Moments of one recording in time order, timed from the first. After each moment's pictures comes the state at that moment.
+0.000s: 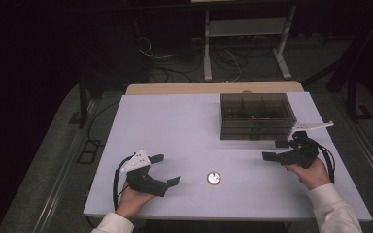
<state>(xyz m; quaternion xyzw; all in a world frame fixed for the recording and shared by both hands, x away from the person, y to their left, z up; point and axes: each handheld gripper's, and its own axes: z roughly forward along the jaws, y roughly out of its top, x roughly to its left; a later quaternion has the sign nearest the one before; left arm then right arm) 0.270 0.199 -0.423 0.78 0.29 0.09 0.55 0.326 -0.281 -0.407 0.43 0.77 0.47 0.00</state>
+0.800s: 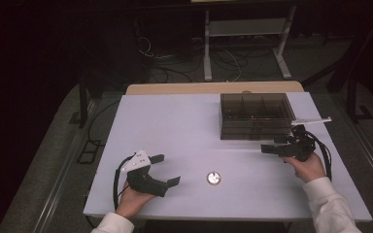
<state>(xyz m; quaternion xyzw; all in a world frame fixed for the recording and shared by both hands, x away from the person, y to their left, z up) 0.271 0.198 -0.424 0.78 0.29 0.09 0.55 0.346 -0.284 -0.413 0.46 0.74 0.49 -0.01</state>
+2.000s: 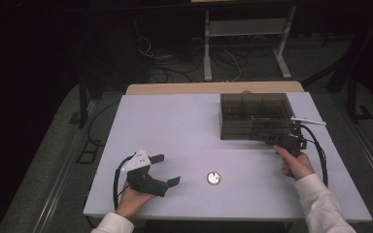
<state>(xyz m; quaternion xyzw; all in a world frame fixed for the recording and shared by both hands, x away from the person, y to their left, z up) 0.271 0.198 -0.424 0.78 0.29 0.09 0.55 0.366 -0.279 -0.438 0.57 0.60 0.54 -0.14</state>
